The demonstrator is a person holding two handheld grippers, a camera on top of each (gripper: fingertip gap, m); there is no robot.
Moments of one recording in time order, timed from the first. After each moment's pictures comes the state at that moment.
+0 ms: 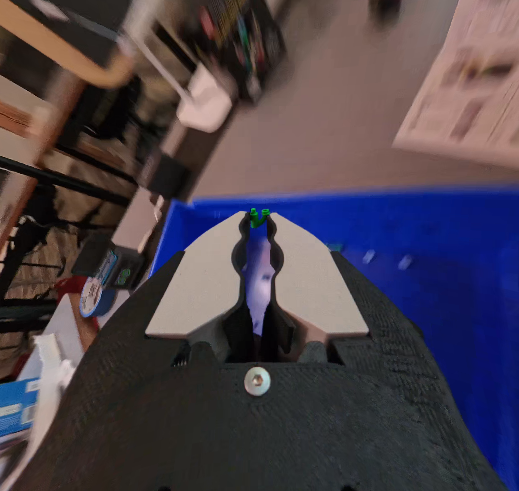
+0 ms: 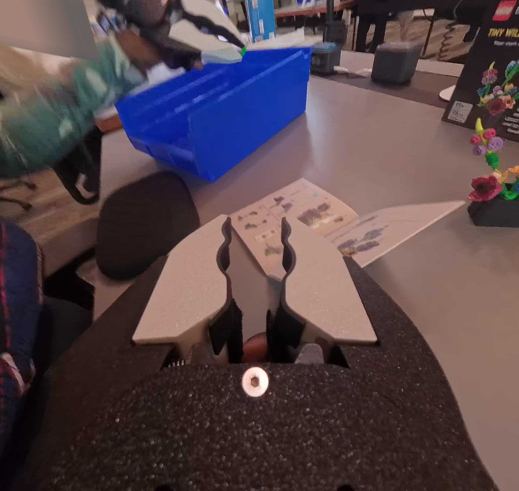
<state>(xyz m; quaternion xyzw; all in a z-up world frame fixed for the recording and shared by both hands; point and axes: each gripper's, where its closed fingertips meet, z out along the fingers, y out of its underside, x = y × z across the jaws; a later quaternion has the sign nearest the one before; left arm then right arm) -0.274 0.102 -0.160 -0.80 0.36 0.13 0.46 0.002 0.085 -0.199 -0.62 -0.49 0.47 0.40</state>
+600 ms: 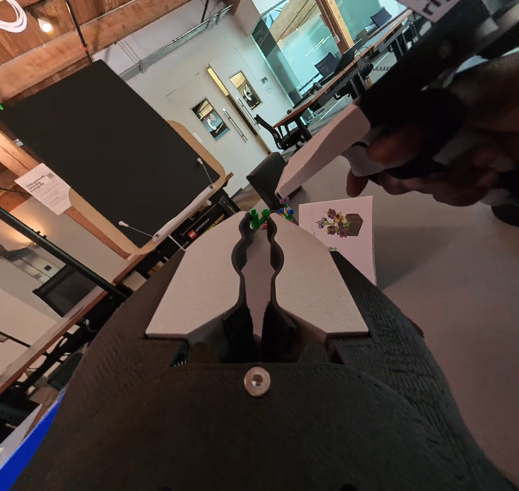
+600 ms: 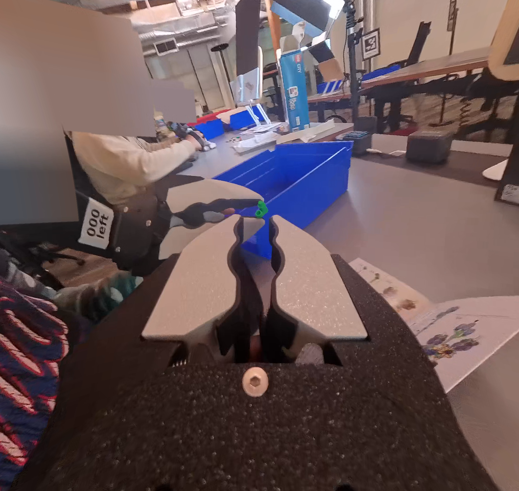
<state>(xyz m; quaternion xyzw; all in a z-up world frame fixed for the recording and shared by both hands) -0.043 0.046 -0.123 -0.60 0.31 0.14 0.73 -0.032 0.040 -0.118 -0.56 -0.43 0.57 0.43</state>
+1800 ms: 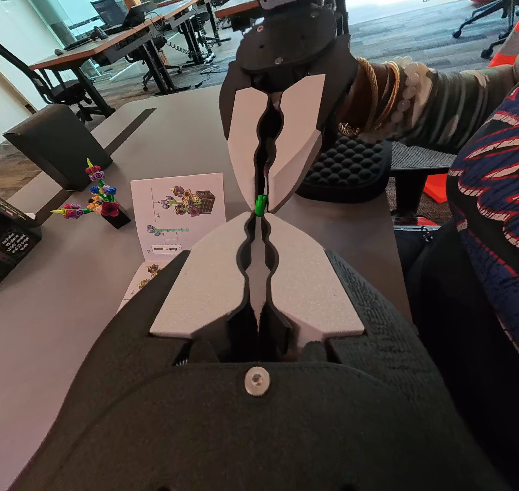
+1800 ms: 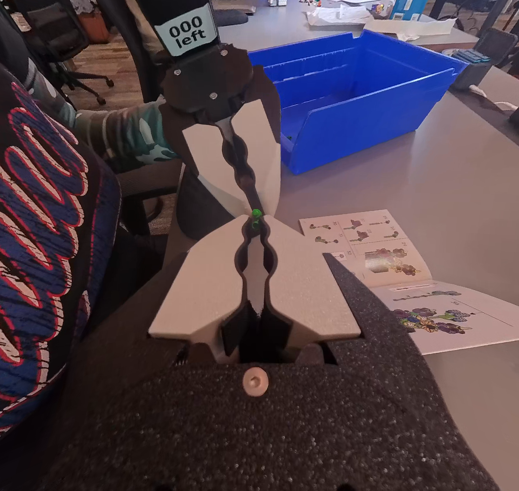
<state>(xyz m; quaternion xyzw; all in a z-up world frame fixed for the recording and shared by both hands) 0.008 0.019 -0.182 -0.68 0.44 -0.20 0.55 -0.002 0.012 -0.175 -0.49 -0.66 0.46 0.33</state>
